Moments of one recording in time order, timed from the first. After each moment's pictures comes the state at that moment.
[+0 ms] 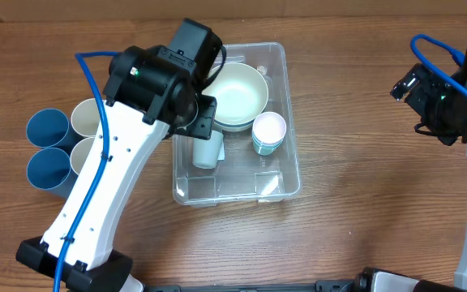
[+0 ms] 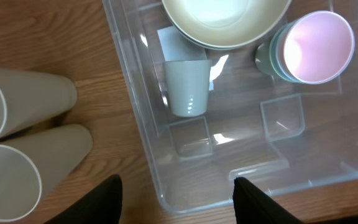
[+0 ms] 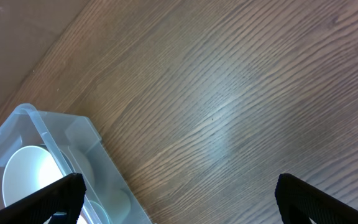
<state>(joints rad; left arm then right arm) -0.49 1.74 2.07 -1.62 -0.09 -0.29 -0.22 1.44 1.61 -1.19 -0.09 0.51</state>
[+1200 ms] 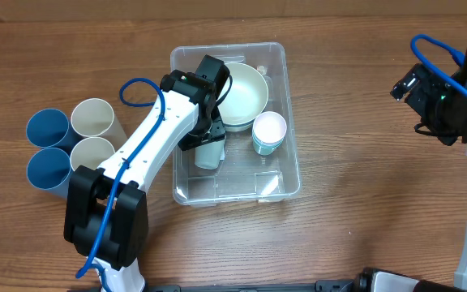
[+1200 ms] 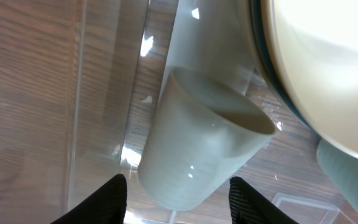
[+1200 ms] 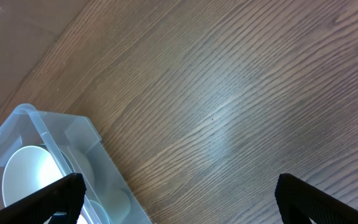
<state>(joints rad) -0.44 1.91 1.58 -1.15 -0.05 -0.75 -0.22 1.44 1.61 -1.19 -0.09 0.51</state>
